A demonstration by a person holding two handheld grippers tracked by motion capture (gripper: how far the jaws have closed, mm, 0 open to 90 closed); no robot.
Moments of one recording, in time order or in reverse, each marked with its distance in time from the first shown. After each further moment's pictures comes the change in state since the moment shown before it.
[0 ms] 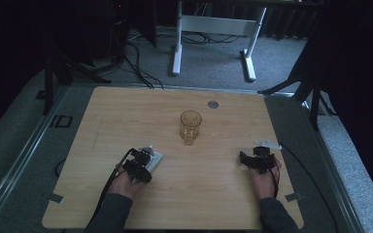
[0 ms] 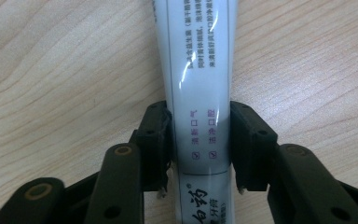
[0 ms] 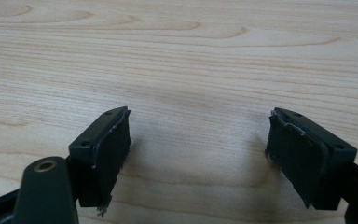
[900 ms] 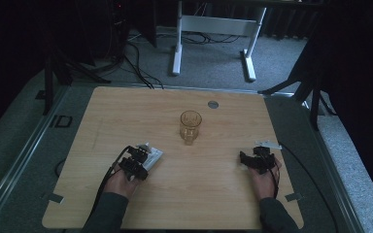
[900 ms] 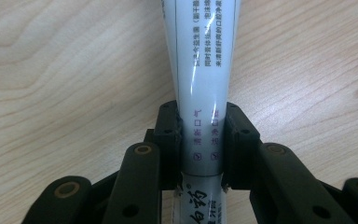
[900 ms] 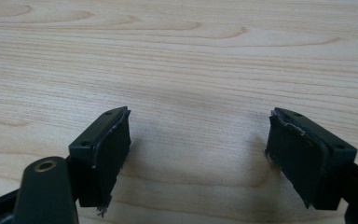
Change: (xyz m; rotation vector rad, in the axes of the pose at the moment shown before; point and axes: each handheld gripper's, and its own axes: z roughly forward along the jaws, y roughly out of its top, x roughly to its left) left arm 0.008 -0.002 -0.015 -0.046 -0.020 0.000; right arm 0.000 0.000 0.000 -0.001 0.000 0.000
